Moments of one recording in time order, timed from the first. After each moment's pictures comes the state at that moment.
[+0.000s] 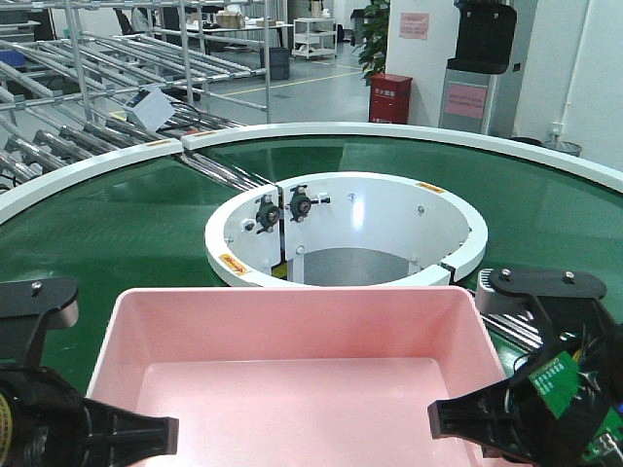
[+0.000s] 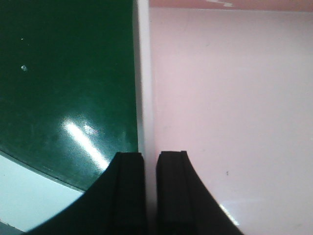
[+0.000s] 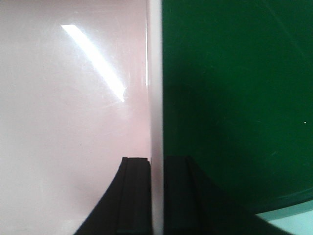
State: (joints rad) left arm -0.82 1.17 -1.10 0.44 1.08 -0.99; right arm 0.55 1.26 -1.16 -0.20 1.06 0.56
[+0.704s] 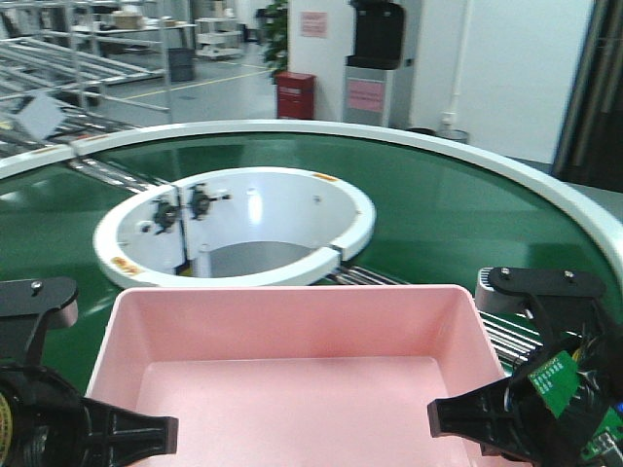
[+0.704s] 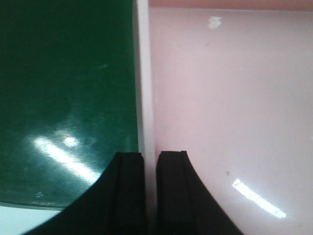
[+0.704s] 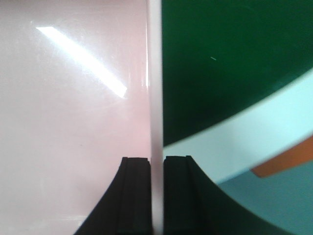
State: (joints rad) left arm -0.82 1.17 -1.10 0.45 1.08 -0.99; right arm 0.55 1.26 -1.16 -0.20 1.05 0.56
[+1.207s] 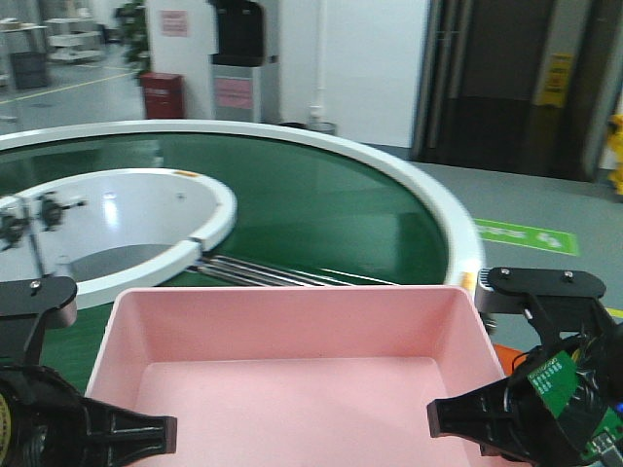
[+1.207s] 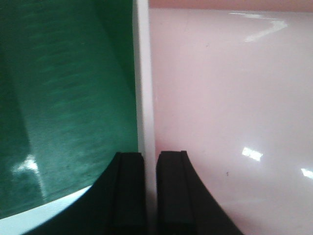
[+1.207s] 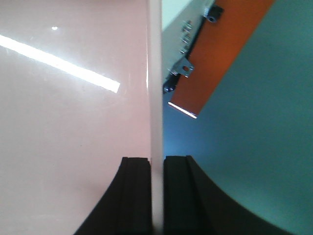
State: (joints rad) left arm -0.82 1.17 -1.10 0.45 1.08 -0.99; right arm 0.55 1.26 -1.16 -0.20 1.05 0.56
